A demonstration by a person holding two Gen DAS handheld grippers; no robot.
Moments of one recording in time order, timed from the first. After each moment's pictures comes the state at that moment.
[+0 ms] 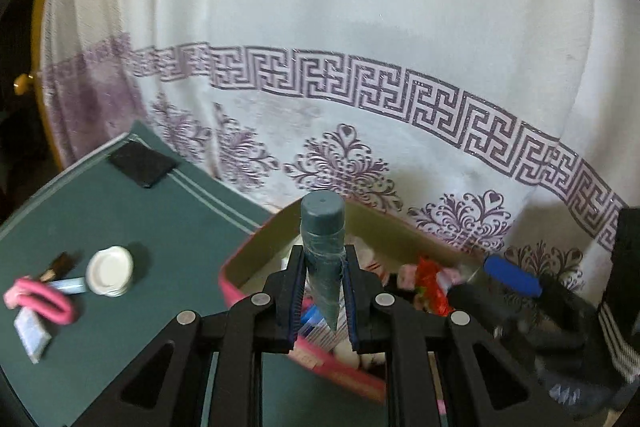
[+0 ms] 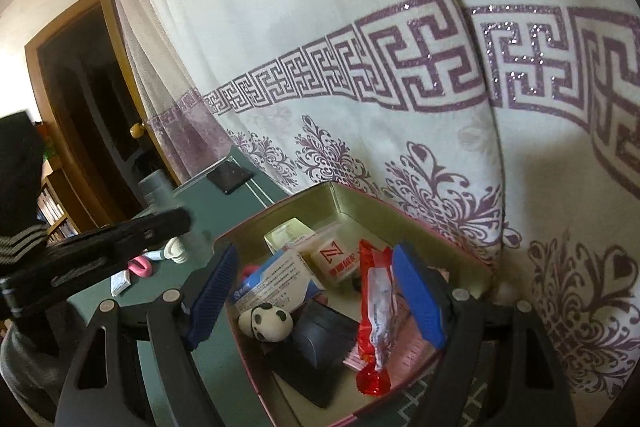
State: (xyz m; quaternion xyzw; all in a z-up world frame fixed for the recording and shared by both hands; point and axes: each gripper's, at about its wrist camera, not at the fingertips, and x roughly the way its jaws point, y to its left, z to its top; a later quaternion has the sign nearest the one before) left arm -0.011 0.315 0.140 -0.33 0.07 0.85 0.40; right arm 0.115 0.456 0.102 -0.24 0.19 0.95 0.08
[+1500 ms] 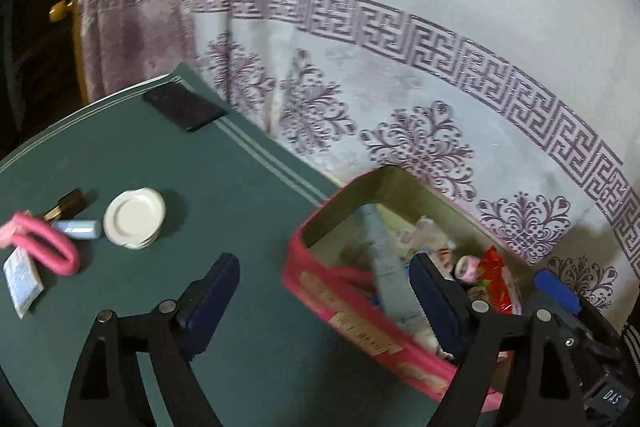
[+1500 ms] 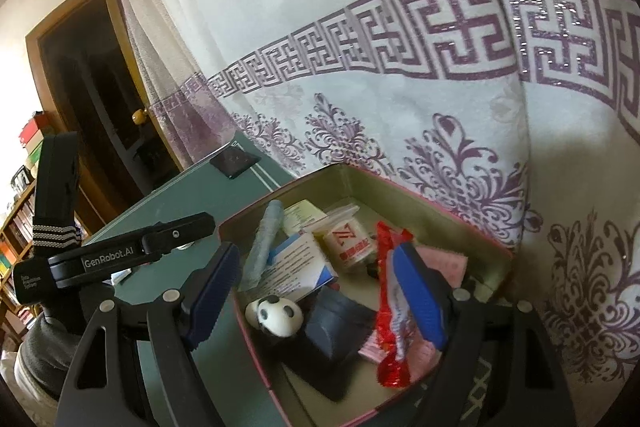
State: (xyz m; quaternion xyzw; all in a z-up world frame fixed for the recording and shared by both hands) left arm -0.055 0.258 0.097 -0.39 0.01 0.86 0.33; right arm 0.106 0.439 0.094 -0.25 0.18 0.95 0.07
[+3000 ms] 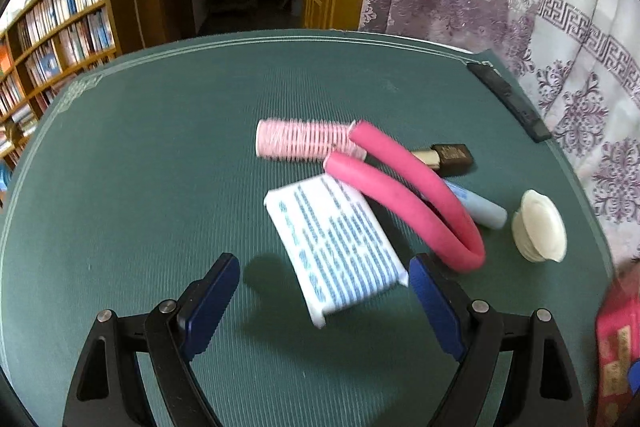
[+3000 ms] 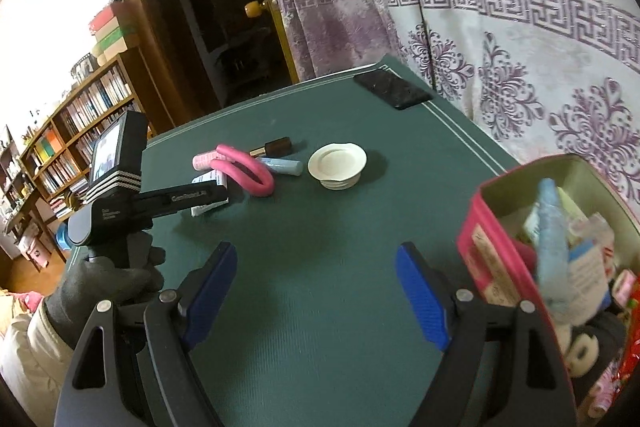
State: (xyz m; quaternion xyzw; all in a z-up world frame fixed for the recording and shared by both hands) left arm -0.166 0.037 0.029 -0.46 -0.06 0.89 -0.01; right arm -0.007 0.259 0.074 -0.35 0.08 0.93 -0.10
